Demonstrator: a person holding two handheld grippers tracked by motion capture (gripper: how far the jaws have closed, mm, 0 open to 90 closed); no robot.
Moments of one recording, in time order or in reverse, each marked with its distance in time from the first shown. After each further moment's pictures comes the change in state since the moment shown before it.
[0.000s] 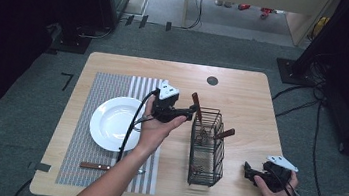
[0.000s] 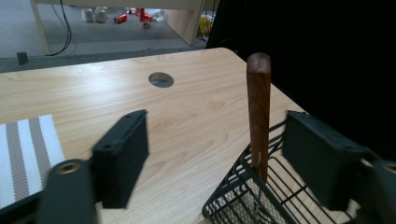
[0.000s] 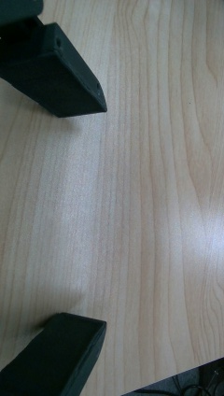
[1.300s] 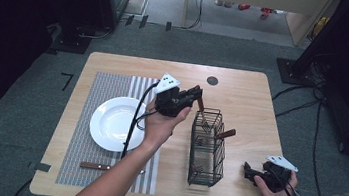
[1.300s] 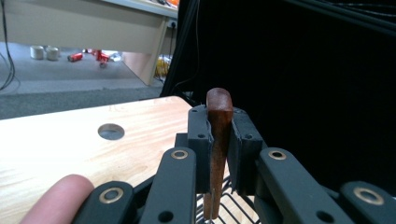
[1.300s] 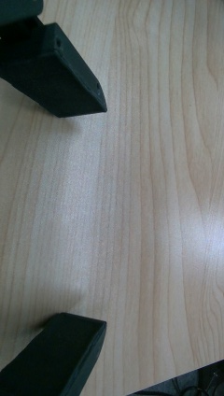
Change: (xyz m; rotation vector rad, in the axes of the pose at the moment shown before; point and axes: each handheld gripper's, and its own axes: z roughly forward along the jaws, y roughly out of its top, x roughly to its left) left arm -0.010 0.030 -0.017 -0.179 -0.191 -0.043; right arm 0.000 0.000 0.000 -0.001 0.004 -0.007
